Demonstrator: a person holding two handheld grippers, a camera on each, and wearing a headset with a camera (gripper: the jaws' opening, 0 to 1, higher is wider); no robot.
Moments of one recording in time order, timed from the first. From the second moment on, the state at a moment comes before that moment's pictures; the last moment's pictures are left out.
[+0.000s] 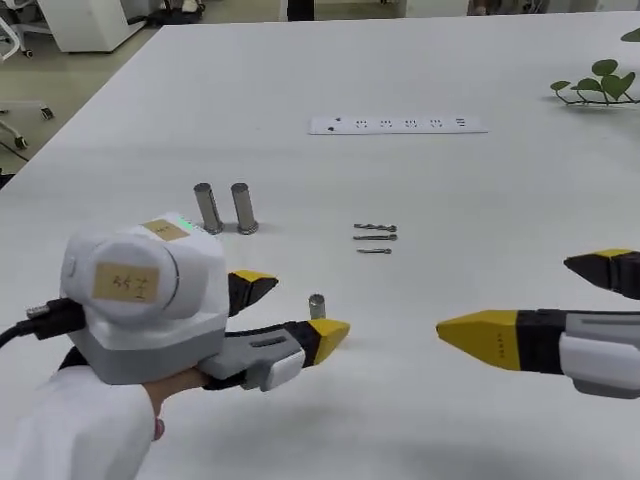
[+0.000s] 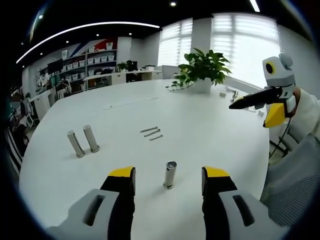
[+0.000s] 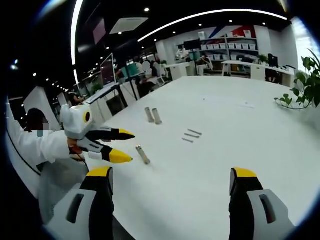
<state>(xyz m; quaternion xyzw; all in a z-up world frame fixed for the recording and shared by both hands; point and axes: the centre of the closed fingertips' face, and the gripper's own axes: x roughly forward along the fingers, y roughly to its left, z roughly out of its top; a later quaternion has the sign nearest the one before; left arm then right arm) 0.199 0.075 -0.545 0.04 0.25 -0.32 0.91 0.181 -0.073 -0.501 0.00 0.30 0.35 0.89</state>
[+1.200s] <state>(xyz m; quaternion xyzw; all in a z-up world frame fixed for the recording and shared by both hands) 0.148 0.073 -0.534 0.07 0.26 -0.43 0.86 0.178 -0.074 -0.501 -0.02 0.30 0.35 0.88</state>
